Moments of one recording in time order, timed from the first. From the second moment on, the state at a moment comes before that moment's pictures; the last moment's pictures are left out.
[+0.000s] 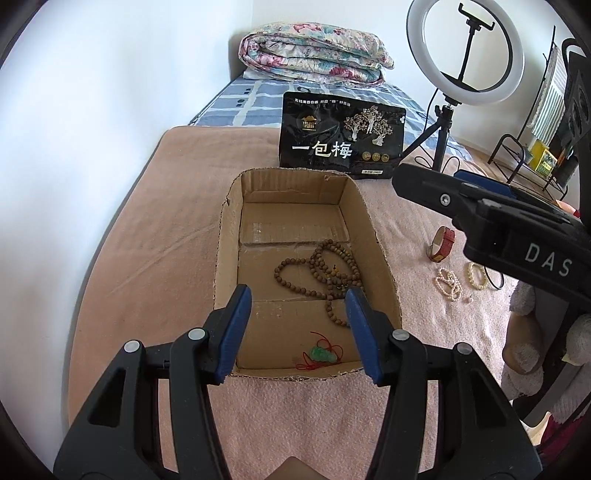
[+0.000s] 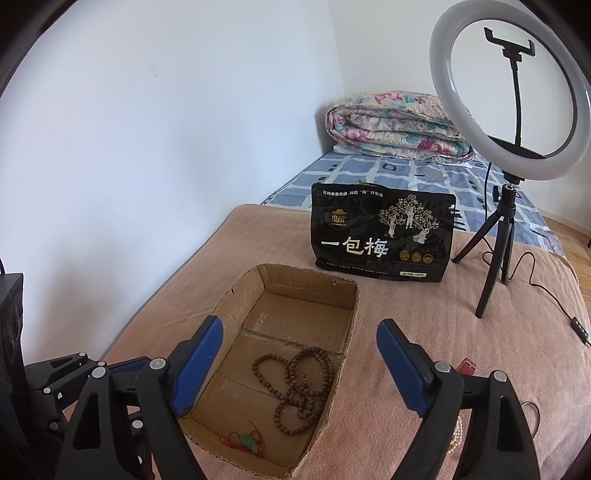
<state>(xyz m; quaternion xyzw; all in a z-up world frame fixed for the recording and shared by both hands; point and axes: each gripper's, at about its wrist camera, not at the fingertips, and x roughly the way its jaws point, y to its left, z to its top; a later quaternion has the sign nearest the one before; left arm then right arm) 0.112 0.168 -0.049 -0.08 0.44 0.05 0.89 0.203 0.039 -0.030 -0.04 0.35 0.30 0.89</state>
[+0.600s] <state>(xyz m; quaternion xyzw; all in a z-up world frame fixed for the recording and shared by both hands) 0.096 0.119 -0.029 -0.07 0.41 0.02 0.91 0.183 -0.055 0.002 -0.01 0.31 0.24 0.92</state>
